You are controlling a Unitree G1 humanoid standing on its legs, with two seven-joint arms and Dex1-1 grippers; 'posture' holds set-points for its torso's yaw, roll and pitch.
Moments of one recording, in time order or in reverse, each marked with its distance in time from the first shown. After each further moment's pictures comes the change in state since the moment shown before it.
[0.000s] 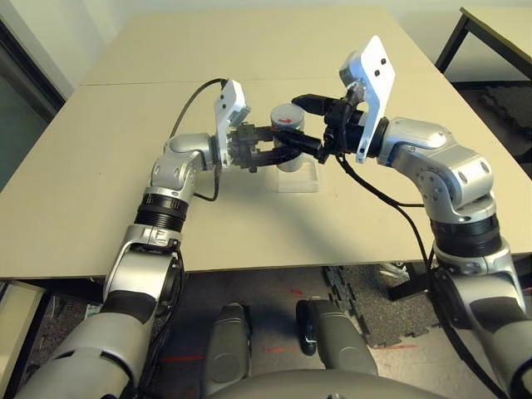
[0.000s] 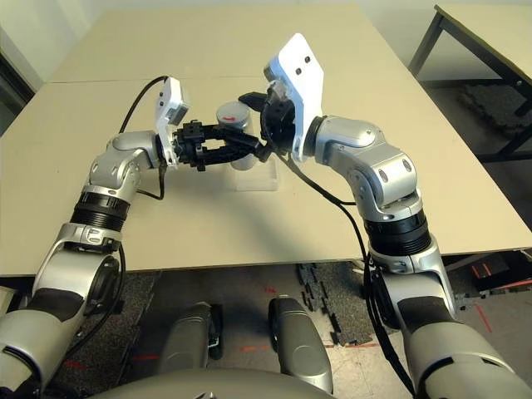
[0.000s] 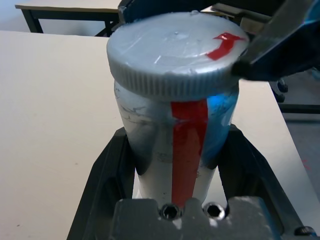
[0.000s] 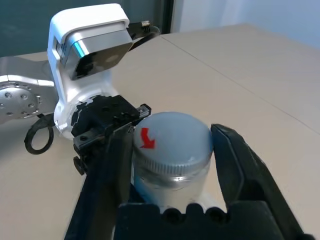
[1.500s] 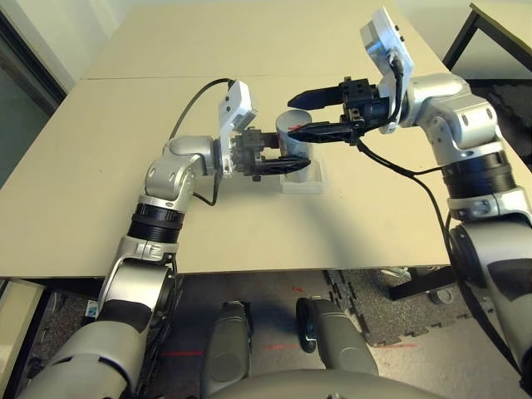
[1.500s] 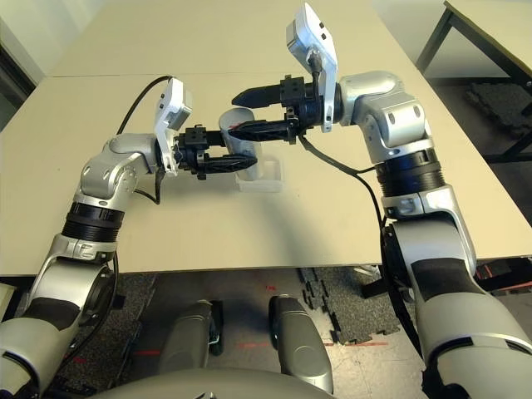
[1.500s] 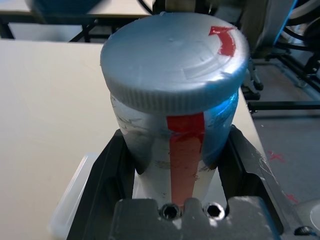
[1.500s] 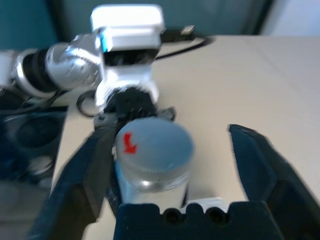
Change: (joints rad) left arm 0.062 0.022 -0.040 -0.272 -0.068 0.164 -0.013; right arm -0.242 -0.155 -0.011 0.343 0.009 -0.145 0.562
